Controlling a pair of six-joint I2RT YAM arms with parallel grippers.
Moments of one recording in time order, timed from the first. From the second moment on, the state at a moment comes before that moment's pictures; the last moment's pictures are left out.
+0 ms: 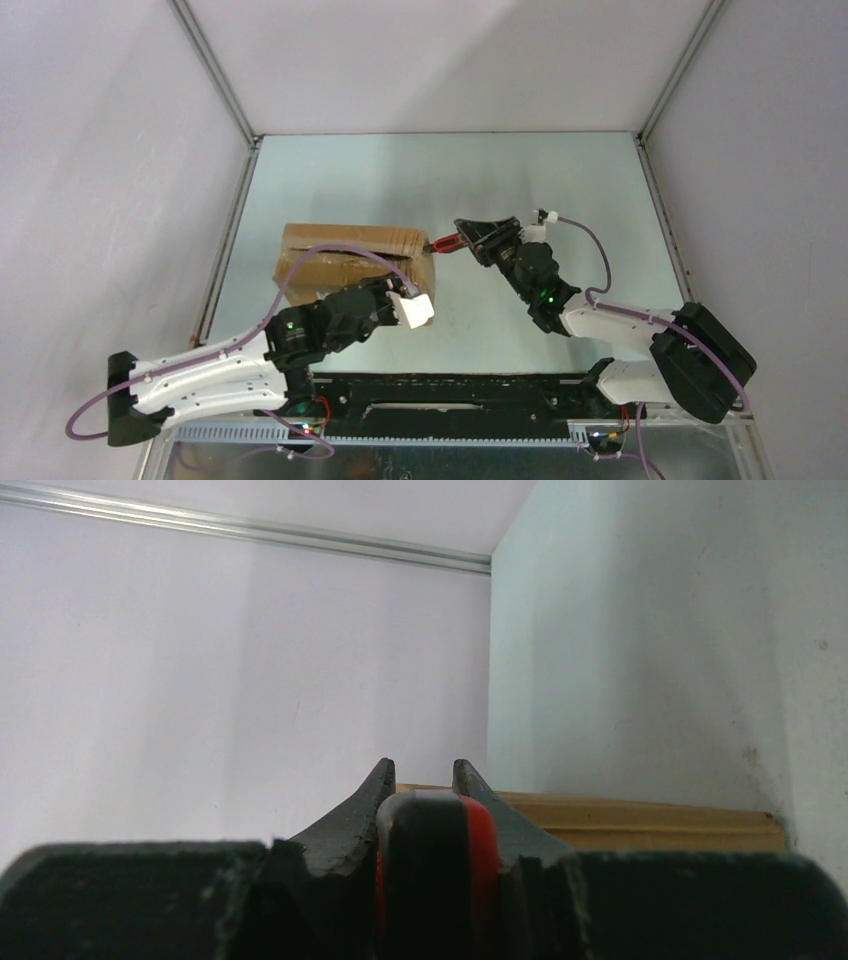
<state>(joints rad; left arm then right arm) -1.18 0.78 0.63 -0.34 -0.37 0.55 0.77 1.28 0.48 0.76 0.24 1.41</state>
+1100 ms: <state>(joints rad) -1.18 0.70 0.59 -0.30 -0.31 0.51 0.75 1.31 0.49 0.79 0.14 1.41</state>
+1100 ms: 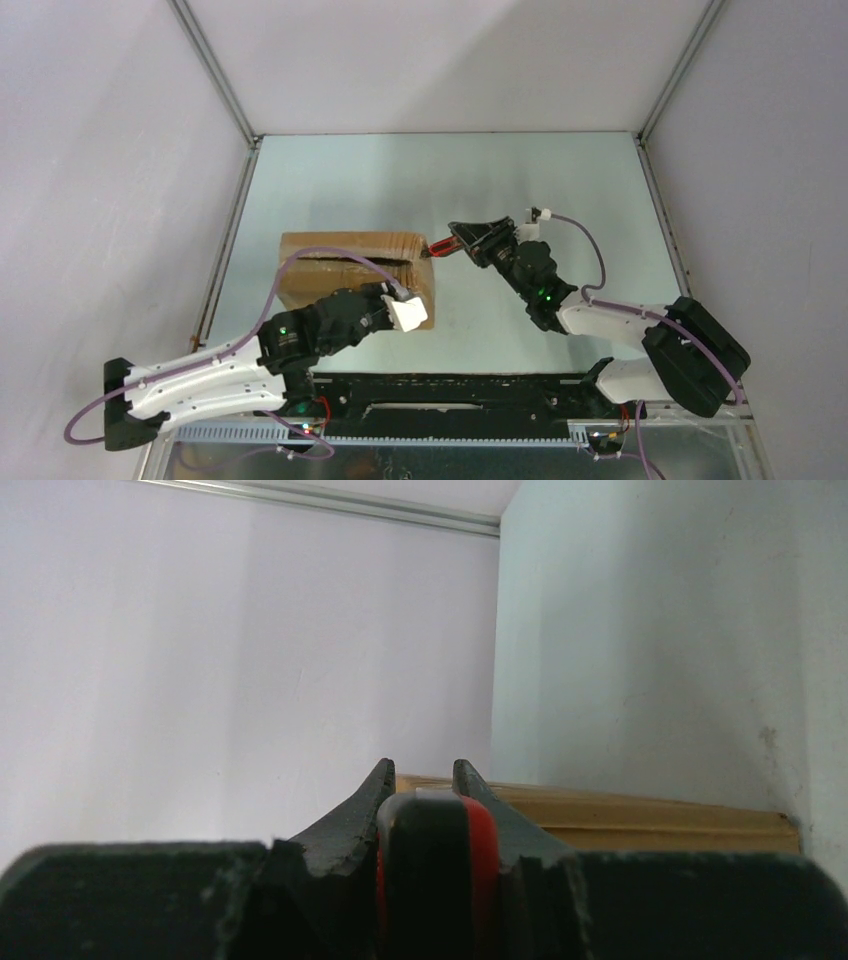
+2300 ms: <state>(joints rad) -1.19 0.64 0.55 -0.25 -0.19 0.39 0.68 1.16 0.44 0.67 -0.06 1.35</state>
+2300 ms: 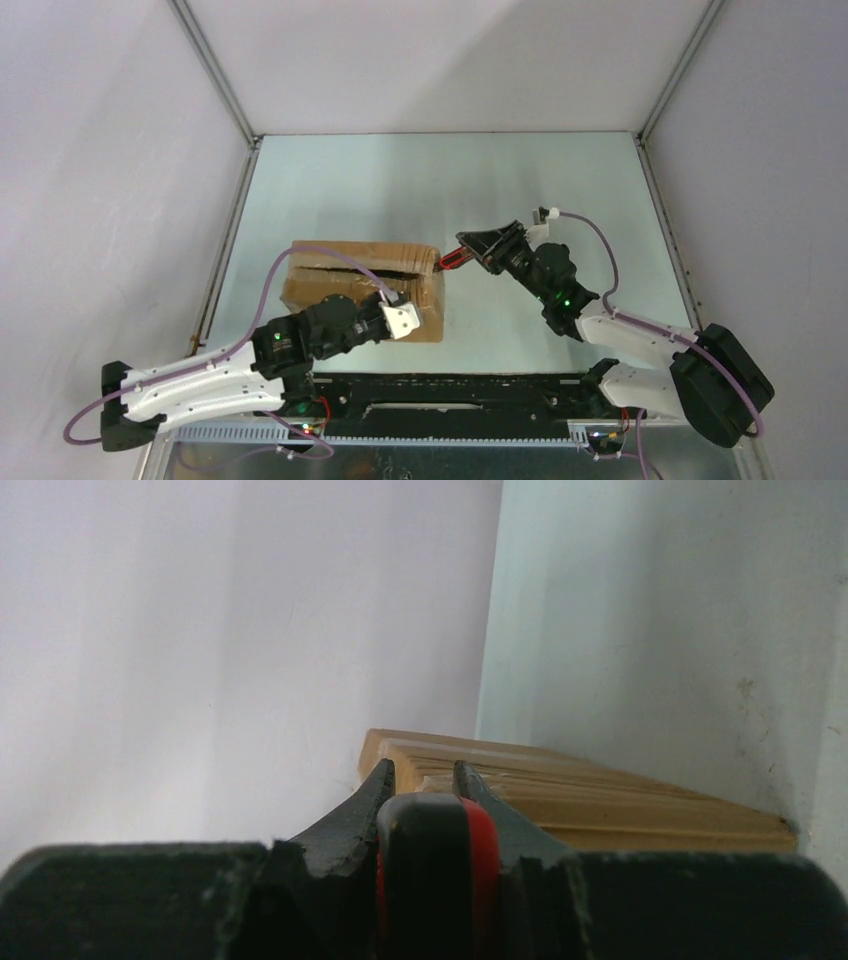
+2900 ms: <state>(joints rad) -1.18 0.67 0.55 -0.22 -0.21 0.43 0.82 1.27 0.45 0.80 0.17 1.36</state>
